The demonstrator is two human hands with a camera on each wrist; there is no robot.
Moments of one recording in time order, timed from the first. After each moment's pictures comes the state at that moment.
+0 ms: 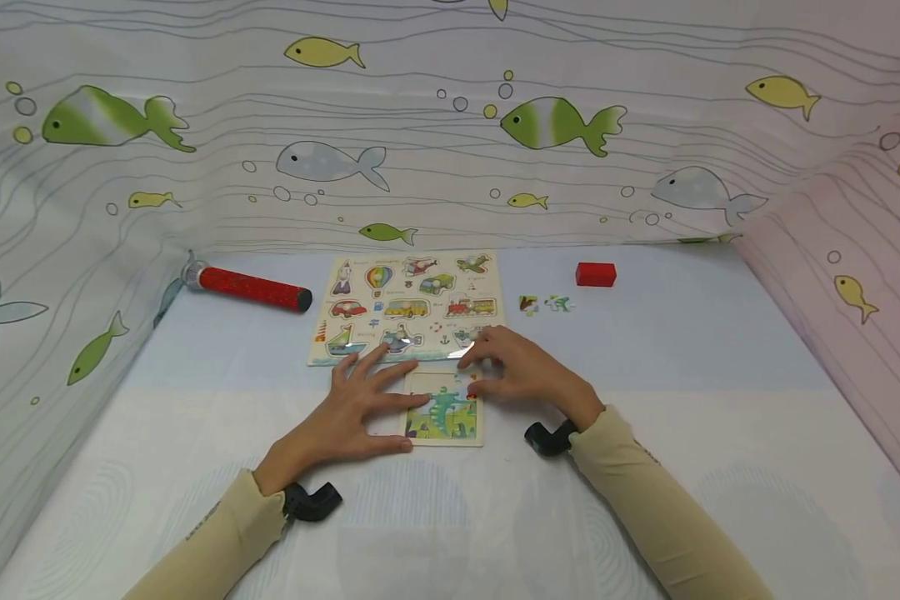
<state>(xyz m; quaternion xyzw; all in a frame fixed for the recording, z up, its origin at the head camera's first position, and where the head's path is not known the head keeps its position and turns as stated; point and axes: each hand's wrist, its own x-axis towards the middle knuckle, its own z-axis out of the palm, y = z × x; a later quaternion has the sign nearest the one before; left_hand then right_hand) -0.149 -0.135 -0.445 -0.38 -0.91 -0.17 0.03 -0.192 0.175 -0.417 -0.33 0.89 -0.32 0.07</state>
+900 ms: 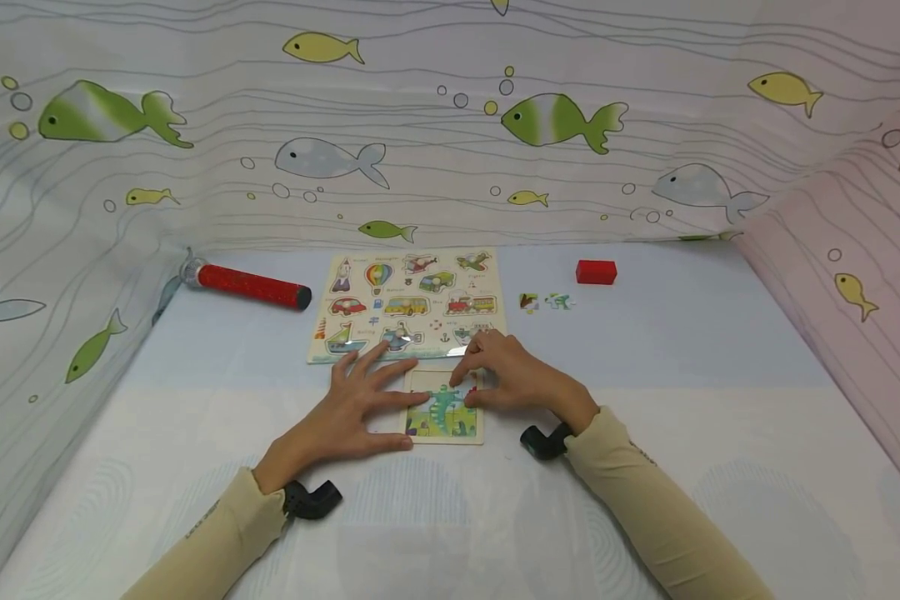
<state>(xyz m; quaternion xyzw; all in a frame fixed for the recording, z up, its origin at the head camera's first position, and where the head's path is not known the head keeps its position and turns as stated) -0.150 -0.134 -0.445 -0.38 -0.91 -0.17 0.03 -0.186 0.168 -0.416 -0.38 0.88 -0.29 0.08</state>
